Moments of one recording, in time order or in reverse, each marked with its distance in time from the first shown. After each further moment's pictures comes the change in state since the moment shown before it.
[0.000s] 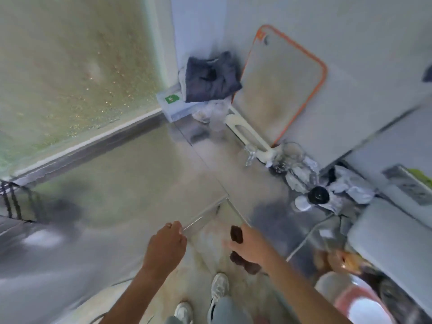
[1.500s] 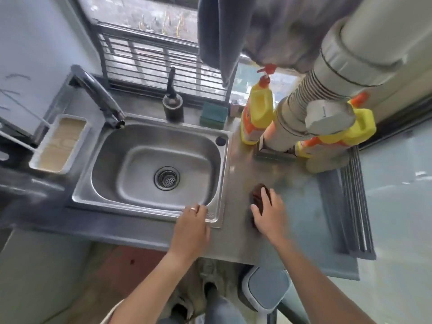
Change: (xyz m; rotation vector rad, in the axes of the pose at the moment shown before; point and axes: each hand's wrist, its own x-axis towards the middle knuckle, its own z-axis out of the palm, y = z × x) left_hand -0.694 0.105 0.382 0.594 -0.961 2.269; right_hand -0.605 0.178 0.748 1.424 0.920 1.970
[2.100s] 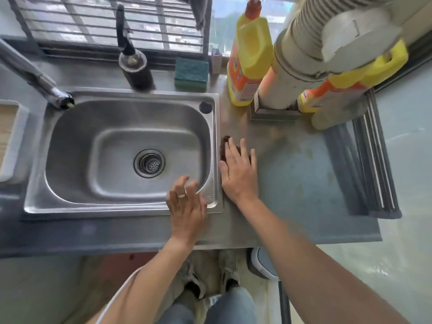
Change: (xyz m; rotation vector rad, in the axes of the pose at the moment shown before) left_hand 0.038 -0.041 0.091 -0.016 0.301 0.042; right_hand 0.052 -0.060 0.076 0.002 0.318 -0.312
